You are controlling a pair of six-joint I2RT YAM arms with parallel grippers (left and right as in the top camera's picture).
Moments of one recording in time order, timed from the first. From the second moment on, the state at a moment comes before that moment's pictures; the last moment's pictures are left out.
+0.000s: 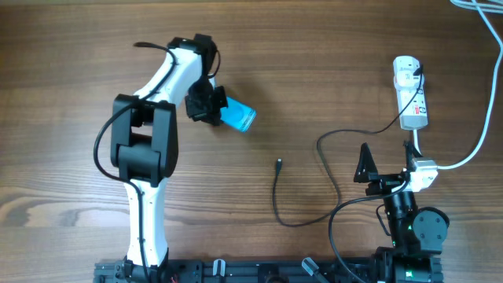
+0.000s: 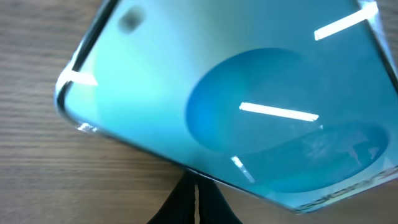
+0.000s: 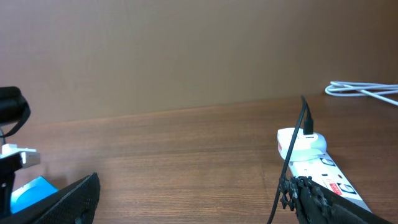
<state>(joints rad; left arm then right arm) -0.23 2.33 1.80 -1.22 0.21 -0.41 -0.10 0.02 0.01 0.01 -0.18 0.15</state>
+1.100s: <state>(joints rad) -0.31 2.33 1.81 -0.75 0.00 -0.49 -0.10 0.02 0.01 0.01 -0.18 0.15</state>
